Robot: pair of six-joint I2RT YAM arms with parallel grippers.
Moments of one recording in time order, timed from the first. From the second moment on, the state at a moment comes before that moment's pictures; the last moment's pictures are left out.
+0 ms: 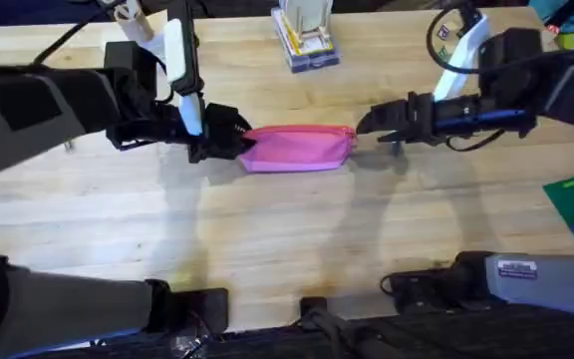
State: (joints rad) left arm 0.00 1.61 0.88 -0.59 0.99 1.36; right arm -0.17 1.45 0.82 -0.66 -0.83 -0.08
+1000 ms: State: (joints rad) left arm 0.00 1.61 0.88 -0.59 0.99 1.36; right arm -0.06 1.59 0.82 -0.41 -1.05 -0.03
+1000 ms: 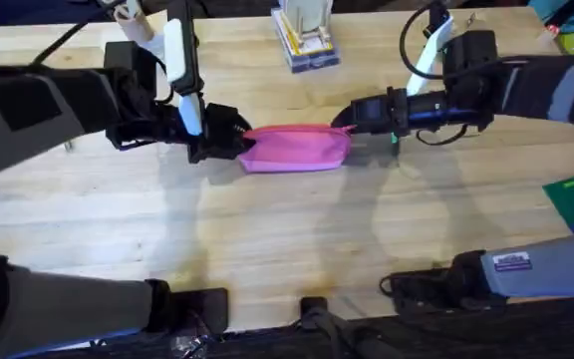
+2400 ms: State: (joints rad) left arm 0.00 1.61 0.88 -0.59 0.98 1.36; right arm -0.06 1.59 1.04 -0.41 -1.23 0.05
